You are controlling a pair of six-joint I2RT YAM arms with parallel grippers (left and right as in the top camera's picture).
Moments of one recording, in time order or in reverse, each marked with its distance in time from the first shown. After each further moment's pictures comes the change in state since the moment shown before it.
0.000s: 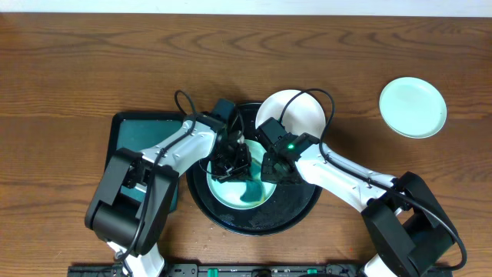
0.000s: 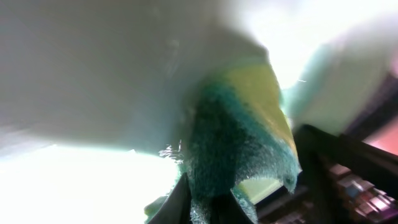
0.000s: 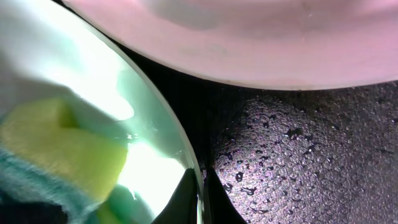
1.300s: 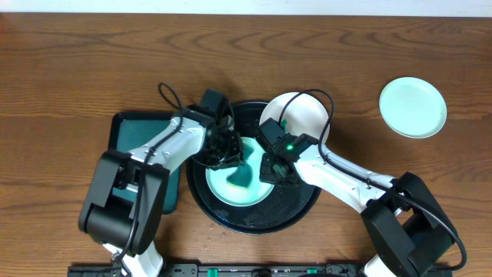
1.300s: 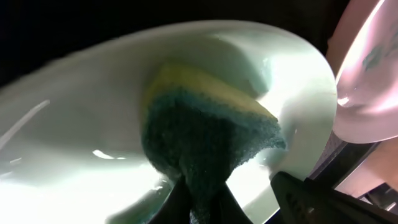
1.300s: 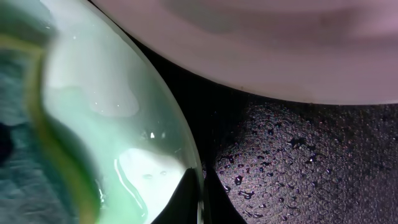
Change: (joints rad) left arm 0.063 -0.014 -0.003 0.135 -0.019 0.022; right arm 0.010 0.000 0.000 0.003 -0.003 0.014
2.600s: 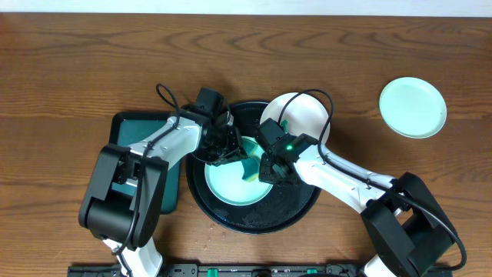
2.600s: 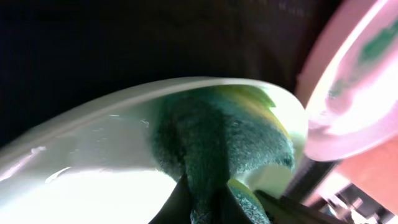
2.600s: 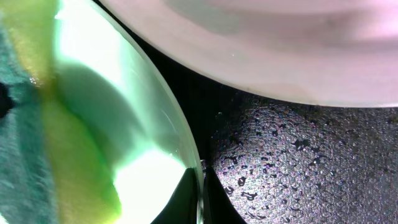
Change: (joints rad) left arm 0.055 0.028 -0.011 0.099 0.047 -0.029; right arm 0.003 0.000 0.001 -0.006 0.001 0.007
